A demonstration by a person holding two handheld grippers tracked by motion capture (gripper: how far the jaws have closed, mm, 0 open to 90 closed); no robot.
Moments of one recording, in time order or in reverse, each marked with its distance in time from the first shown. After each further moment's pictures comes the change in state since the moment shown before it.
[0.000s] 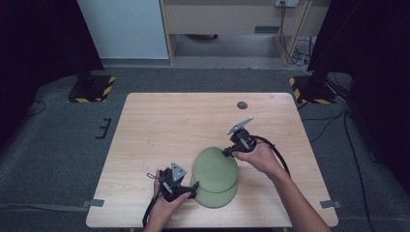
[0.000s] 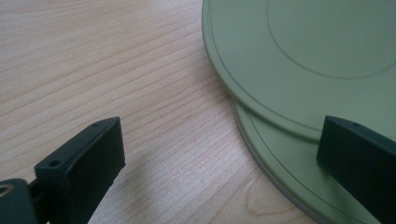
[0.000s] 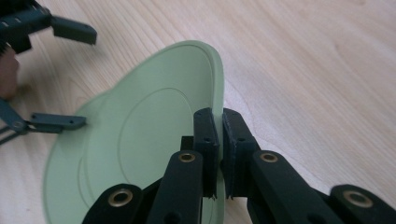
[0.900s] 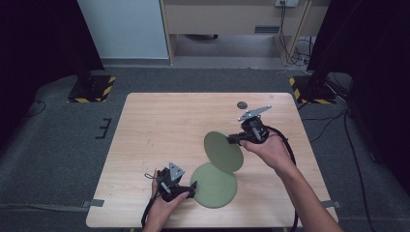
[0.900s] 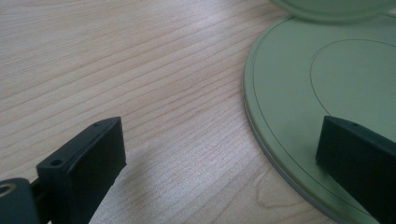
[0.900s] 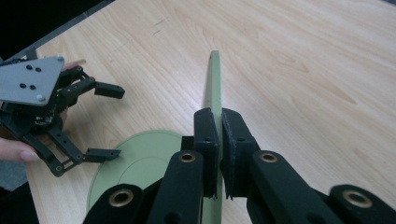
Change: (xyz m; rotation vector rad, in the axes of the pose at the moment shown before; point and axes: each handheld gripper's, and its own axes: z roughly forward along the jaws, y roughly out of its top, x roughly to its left) left arm 0.004 -0.002 -0.003 0.006 0.014 -0.021; right arm 0.015 0.022 -0.068 -0.177 -0.044 0.021
